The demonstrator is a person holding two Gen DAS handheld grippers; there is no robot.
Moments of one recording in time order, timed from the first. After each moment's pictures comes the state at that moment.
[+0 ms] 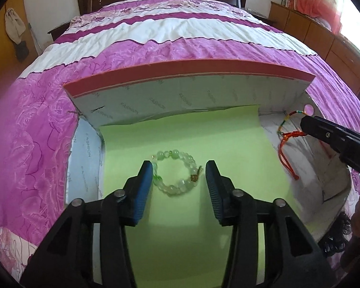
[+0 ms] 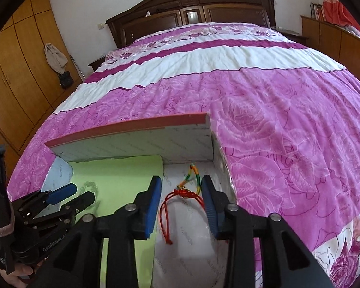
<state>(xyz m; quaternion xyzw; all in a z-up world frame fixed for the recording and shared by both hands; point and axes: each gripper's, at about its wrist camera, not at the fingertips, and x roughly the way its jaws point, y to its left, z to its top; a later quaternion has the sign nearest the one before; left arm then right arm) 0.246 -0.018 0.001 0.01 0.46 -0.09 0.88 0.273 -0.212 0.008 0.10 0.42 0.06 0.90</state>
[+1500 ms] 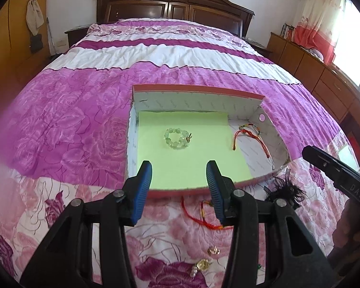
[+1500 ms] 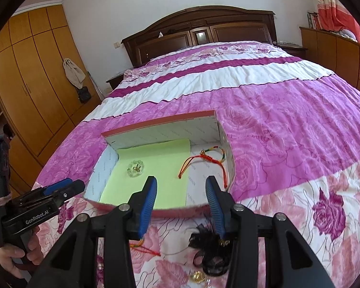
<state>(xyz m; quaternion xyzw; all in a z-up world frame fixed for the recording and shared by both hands) 0.136 0.027 0.068 -0.06 0.41 -0.09 0.91 0.138 -0.206 0.070 0.12 0.36 0.09 0.92</state>
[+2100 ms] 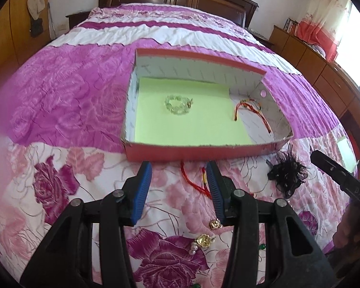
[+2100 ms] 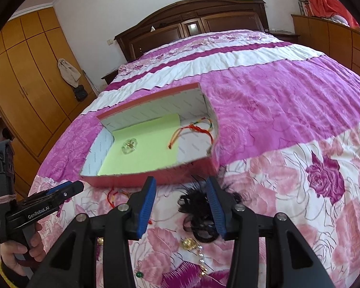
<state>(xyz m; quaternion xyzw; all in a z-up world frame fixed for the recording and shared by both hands) 0.115 0.025 0.034 -0.07 0.44 -0.09 0.89 0.099 -0.222 0.043 0.14 0.39 0.08 0.91</state>
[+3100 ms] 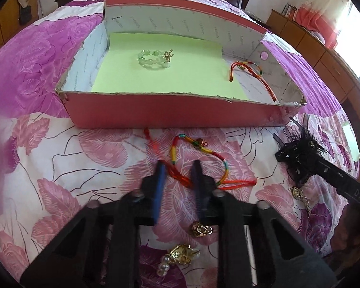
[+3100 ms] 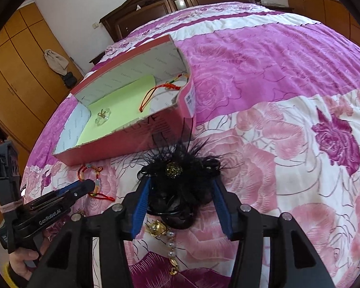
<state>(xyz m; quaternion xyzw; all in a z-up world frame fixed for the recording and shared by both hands) 0.123 -0.009 -0.025 -0.08 0.49 -0.11 0.86 0.112 -0.239 -0.020 0.16 0.46 0.07 0.87</state>
